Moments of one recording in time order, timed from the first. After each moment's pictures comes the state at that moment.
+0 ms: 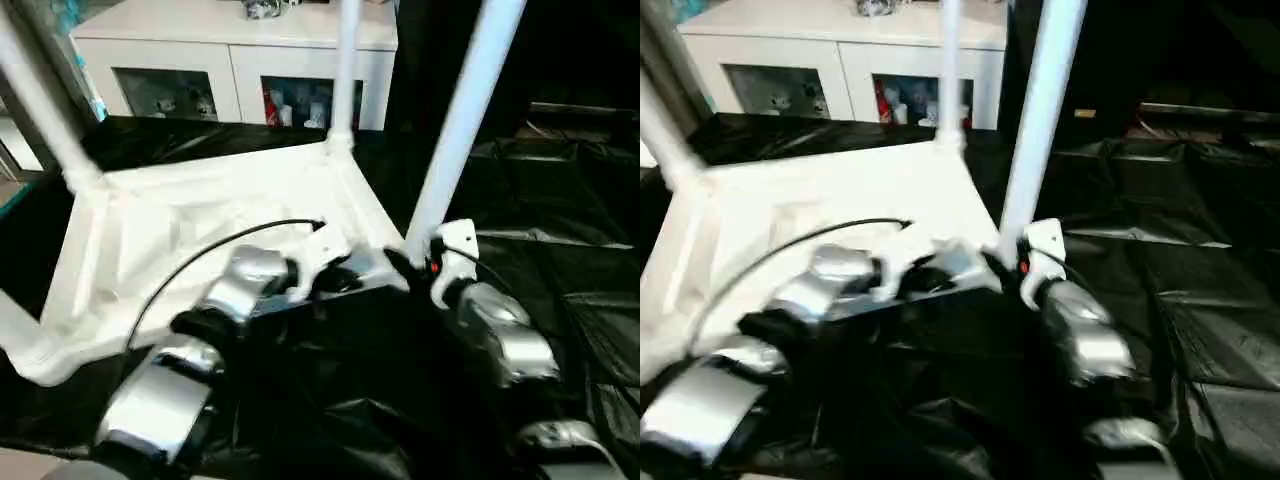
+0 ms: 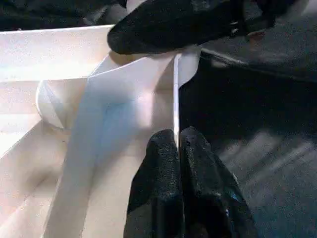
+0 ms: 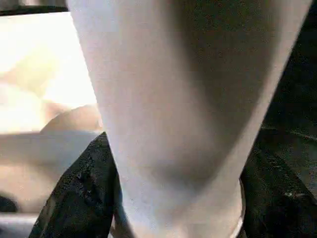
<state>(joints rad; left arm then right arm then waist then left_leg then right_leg) -0.82 0.08 -0.23 1.02 0.13 -0.04 -0.86 -0.49 -0.10 -0.06 0.63 0.11 0.11 0.28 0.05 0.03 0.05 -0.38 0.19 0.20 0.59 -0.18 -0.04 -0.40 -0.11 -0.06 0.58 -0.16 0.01</state>
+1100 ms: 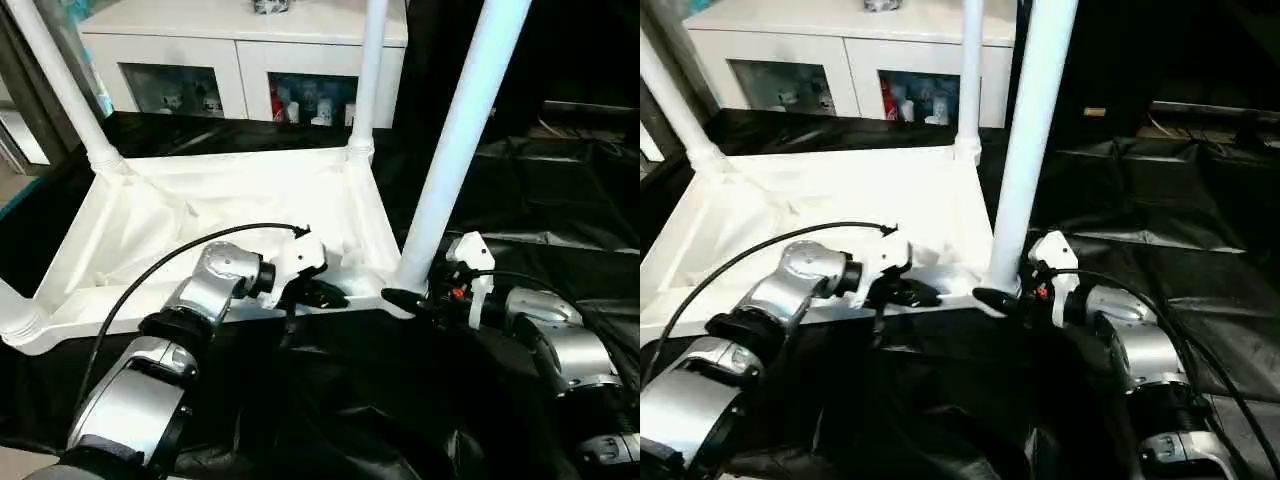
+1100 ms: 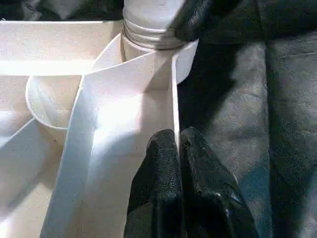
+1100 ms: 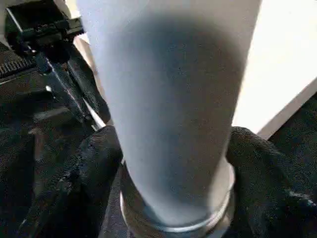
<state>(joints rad) -0.77 0.23 -0.24 0.96 0.07 -0.13 -1.28 -0.39 -0.41 0.05 0.45 0.23 0.15 1.04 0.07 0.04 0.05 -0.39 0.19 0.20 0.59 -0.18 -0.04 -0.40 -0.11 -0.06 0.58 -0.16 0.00</state>
